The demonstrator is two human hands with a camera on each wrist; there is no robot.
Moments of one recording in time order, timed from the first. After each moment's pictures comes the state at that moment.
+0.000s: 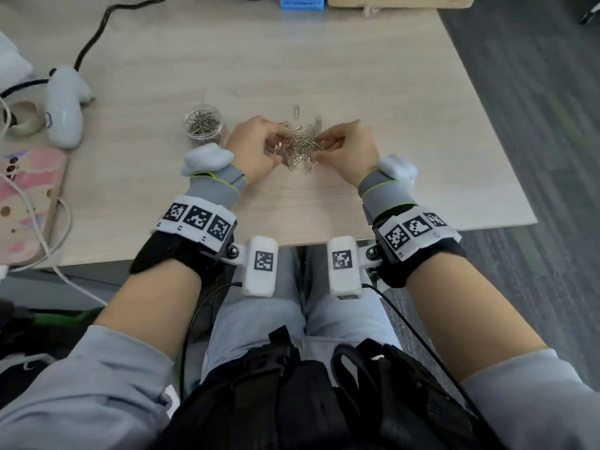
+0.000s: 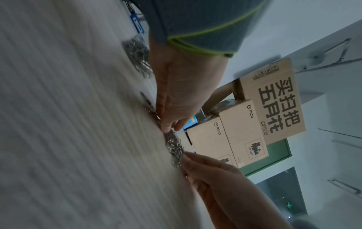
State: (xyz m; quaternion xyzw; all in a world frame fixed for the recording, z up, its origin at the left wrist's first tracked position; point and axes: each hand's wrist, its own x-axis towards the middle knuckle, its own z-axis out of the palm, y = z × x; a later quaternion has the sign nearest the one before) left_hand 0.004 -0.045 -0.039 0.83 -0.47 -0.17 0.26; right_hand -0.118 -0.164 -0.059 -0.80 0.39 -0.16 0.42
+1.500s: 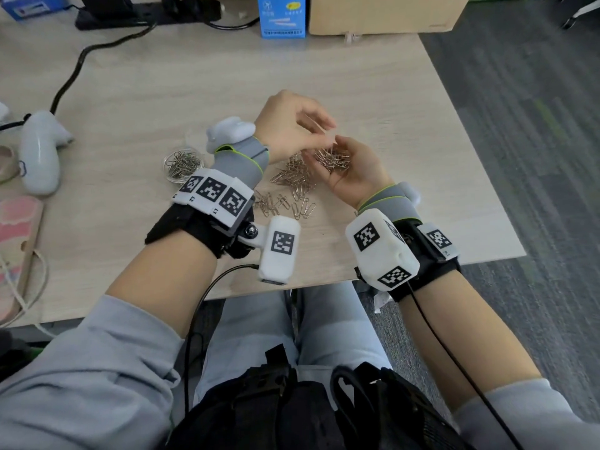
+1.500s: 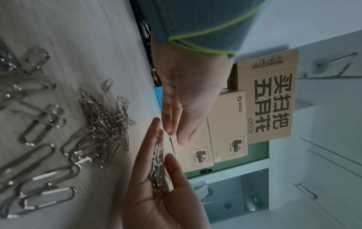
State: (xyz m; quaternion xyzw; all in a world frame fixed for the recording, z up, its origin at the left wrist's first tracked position) left_hand 0.000 -0.132 0.003 0.72 -0.50 -0.28 0.39; right_hand -0.111 -0.199 -0.040 -0.14 0.31 -0.22 0.91
